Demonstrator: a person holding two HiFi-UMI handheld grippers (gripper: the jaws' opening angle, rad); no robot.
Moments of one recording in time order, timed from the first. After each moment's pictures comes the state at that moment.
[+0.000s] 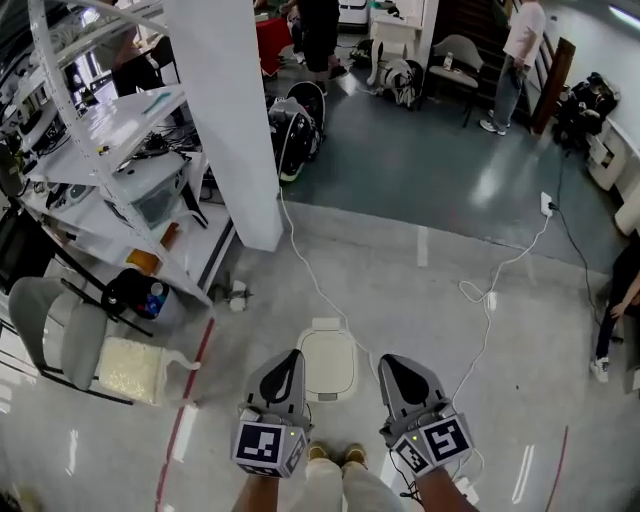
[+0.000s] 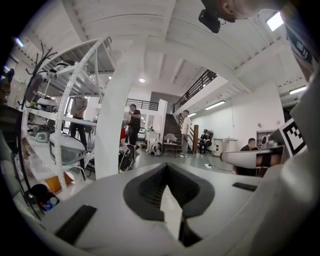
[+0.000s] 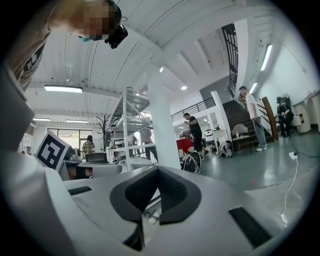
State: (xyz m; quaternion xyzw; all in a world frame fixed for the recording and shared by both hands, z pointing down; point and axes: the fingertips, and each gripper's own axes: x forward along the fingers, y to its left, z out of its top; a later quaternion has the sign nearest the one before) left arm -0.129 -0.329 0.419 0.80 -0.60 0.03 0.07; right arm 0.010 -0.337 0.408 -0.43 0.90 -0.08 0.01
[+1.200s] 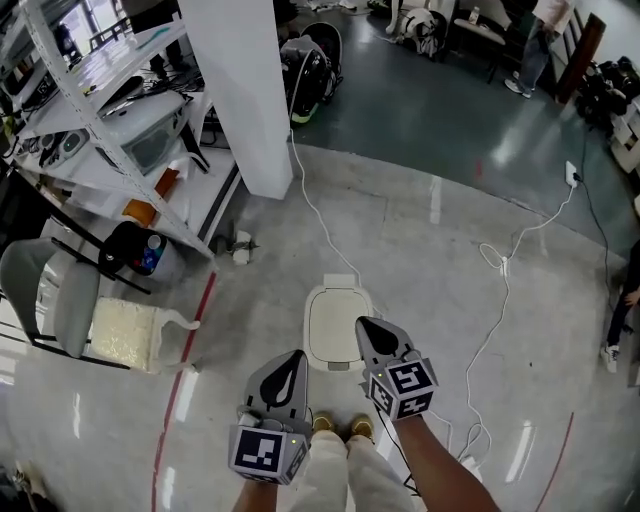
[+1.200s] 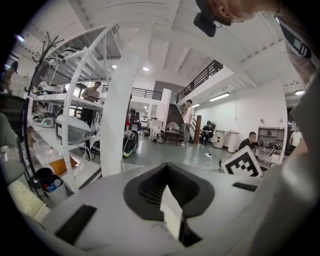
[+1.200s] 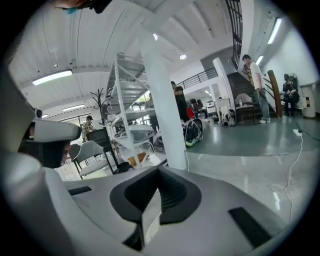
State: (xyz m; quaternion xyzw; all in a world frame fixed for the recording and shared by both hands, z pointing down) left arm -0.146 -0.296 0.526 0.79 -0.60 0.06 0.12; right arm -0.060 -0.378 0.621 -0.39 0.89 -0.19 -0.13
